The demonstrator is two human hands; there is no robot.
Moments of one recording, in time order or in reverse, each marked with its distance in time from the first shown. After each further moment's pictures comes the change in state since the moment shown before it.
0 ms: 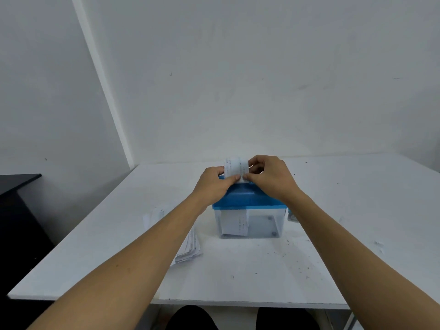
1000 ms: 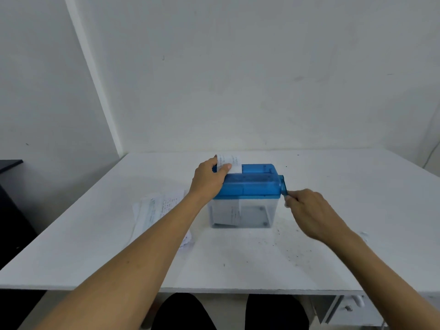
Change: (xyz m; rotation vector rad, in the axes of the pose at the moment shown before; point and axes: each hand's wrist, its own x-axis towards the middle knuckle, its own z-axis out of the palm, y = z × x) left_hand 0.000 -0.022 0.019 -0.089 0.106 0.046; right_hand -0.099 0.040 -0.045 -0.333 -0.118 0.230
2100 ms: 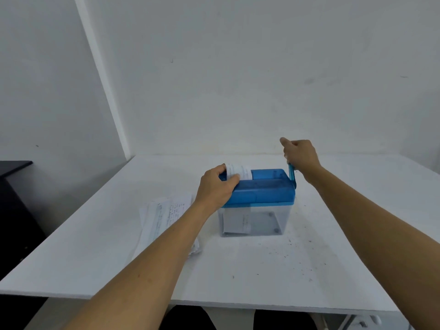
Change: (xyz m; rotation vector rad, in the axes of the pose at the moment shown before) left_hand -0.001 -0.006 -0.004 -0.067 -0.014 0.021; right_hand 0.159 -0.028 -0.009 0.494 0.245 0.113
